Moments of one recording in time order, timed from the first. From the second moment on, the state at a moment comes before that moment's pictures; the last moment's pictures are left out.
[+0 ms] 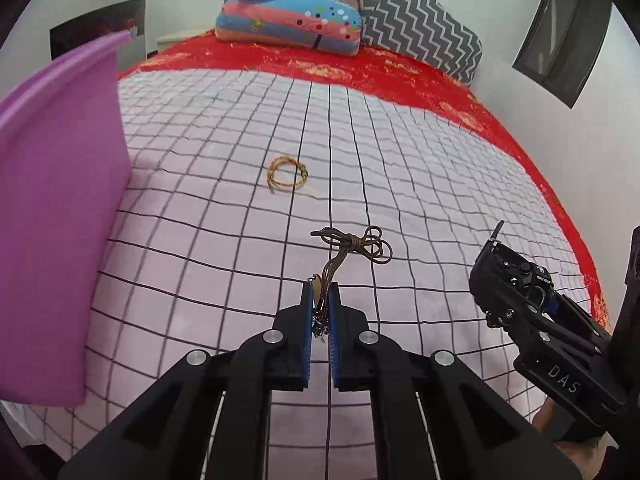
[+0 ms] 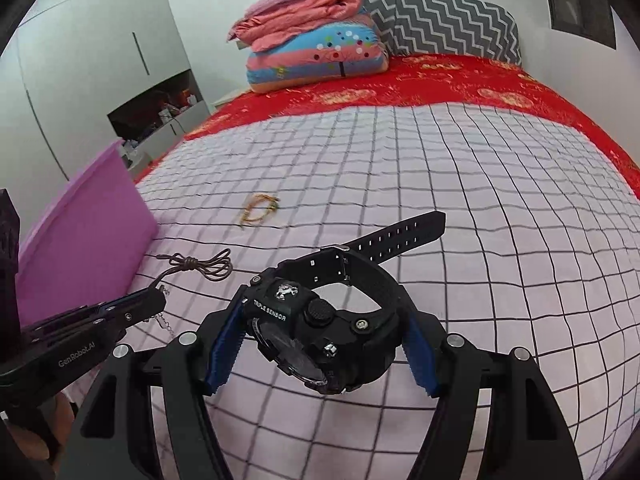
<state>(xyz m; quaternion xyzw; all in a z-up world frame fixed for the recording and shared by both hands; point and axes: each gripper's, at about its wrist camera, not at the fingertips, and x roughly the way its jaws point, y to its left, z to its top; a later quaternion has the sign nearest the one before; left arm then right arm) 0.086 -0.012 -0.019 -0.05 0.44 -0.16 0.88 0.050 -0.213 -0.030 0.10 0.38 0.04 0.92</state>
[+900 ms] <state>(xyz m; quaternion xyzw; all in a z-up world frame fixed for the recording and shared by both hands) 0.041 0.206 0.115 -0.09 0.31 -0.01 0.94 0.051 0.026 0.116 0.03 0.29 0.25 0.92</state>
